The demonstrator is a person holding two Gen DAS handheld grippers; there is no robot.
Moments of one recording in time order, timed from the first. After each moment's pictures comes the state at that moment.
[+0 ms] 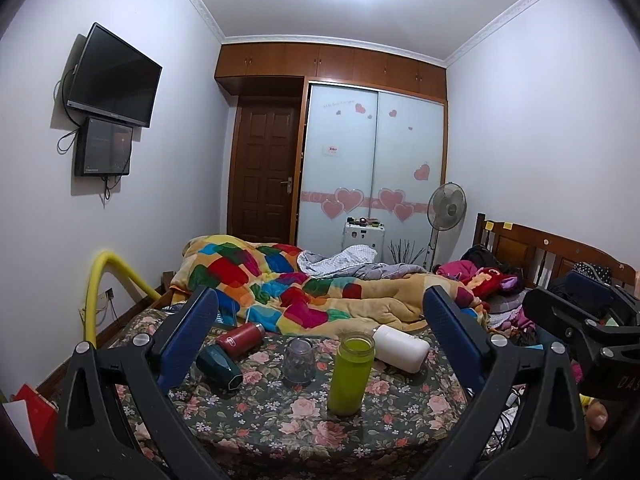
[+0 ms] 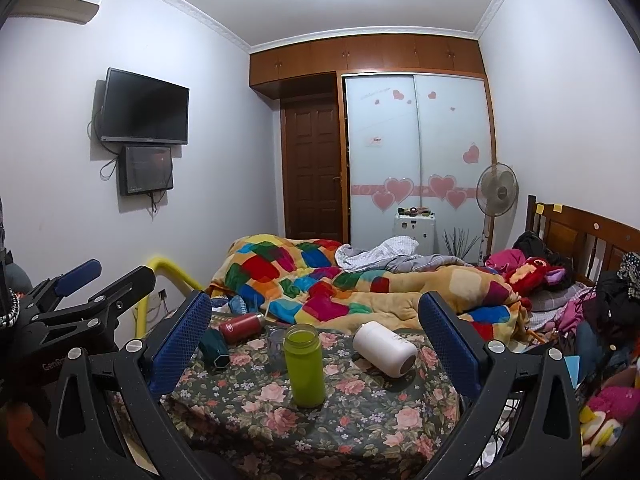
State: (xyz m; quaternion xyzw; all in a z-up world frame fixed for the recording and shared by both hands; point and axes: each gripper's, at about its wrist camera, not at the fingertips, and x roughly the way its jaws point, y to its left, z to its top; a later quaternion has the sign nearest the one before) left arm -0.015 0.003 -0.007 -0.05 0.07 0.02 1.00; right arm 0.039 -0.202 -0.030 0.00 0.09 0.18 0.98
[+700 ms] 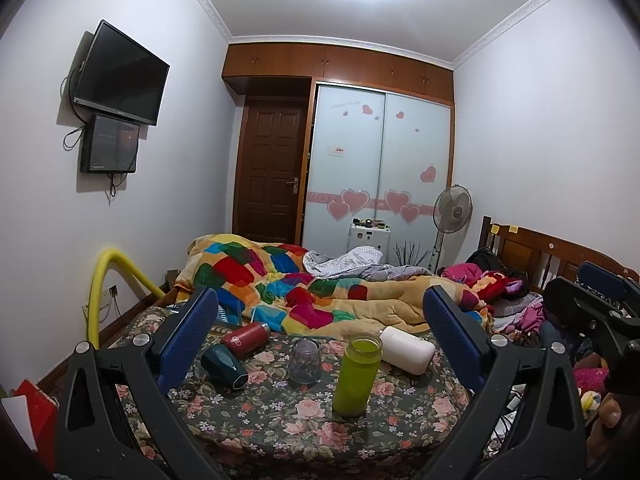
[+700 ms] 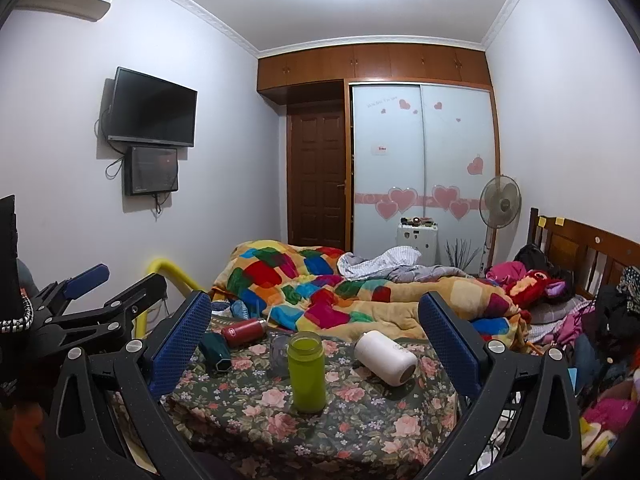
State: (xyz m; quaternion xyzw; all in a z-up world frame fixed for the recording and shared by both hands) left arm -0.014 0.004 -0.007 -0.05 0.07 0.03 1.00; right arm 0.034 -0.206 -0.023 -0.01 0.08 0.19 0.98
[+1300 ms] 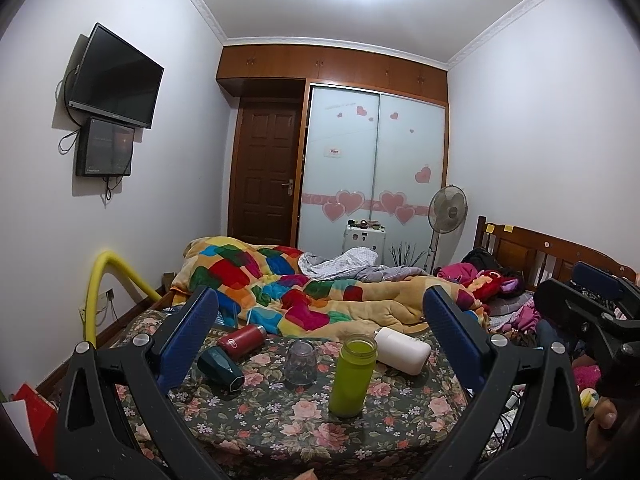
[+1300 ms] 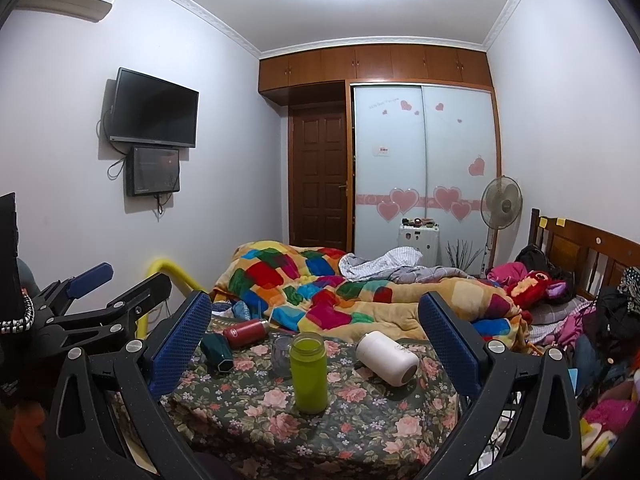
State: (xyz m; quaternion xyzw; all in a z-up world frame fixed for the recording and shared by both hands) left arm -0.015 0.001 -0.007 -0.05 0.07 0.02 1.00; right arm 0.033 -0.206 -0.021 -0.01 0.08 0.19 0.98
